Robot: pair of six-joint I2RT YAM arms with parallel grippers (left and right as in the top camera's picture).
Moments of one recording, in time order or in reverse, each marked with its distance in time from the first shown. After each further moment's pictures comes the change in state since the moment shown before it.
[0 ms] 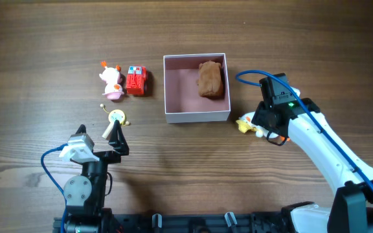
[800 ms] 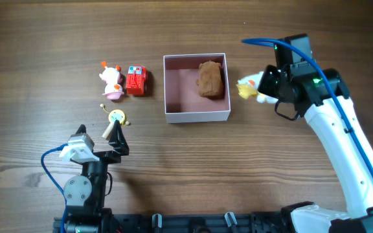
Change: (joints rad) left arm 0.000 0.000 0.000 0.000 0.000 0.000; right arm 0.019 -0.034 0.452 -0.234 -0.071 -0.093
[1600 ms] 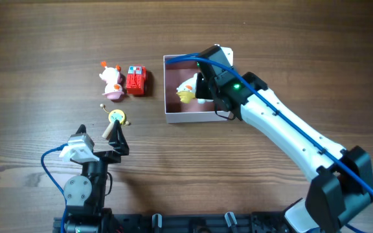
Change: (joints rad) left arm 0.000 0.000 0.000 0.000 0.000 0.000; right arm 0.349 0.259 0.000 0.300 0.043 0.073
